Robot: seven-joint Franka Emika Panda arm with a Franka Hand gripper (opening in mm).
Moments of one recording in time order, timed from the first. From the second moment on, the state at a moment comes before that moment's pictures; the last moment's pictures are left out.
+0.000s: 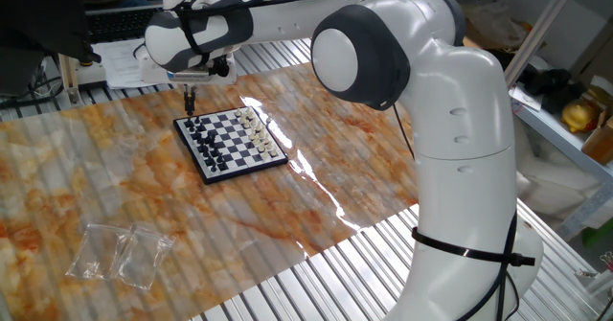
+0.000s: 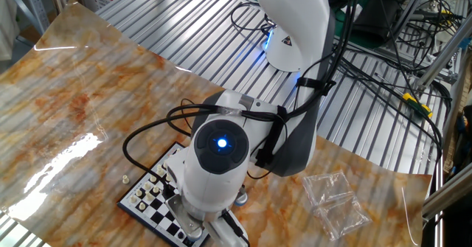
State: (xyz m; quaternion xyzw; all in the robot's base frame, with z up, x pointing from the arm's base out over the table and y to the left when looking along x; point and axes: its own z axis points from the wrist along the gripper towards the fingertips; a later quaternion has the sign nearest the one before) arm 0.677 0.093 0.142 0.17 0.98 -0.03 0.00
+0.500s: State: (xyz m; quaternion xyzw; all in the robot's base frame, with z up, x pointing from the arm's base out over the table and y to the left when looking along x) arm 0.677 0.093 0.141 0.18 0.98 -0.03 0.00
